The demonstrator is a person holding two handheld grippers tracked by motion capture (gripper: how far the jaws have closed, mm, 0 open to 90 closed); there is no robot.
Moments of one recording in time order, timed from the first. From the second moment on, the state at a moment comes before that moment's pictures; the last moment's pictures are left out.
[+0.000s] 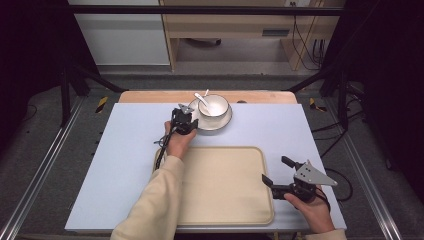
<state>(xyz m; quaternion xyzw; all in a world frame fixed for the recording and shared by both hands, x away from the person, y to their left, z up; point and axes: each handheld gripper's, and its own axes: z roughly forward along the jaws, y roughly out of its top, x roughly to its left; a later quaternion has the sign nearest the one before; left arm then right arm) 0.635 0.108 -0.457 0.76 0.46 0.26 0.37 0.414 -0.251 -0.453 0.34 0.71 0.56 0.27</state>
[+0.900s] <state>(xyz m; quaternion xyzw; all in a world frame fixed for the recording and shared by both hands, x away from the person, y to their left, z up) 0.645 0.102 -0.458 0.75 0.50 0.28 0.34 0.414 -0.252 -0.453 0.34 0.71 0.56 0.27</state>
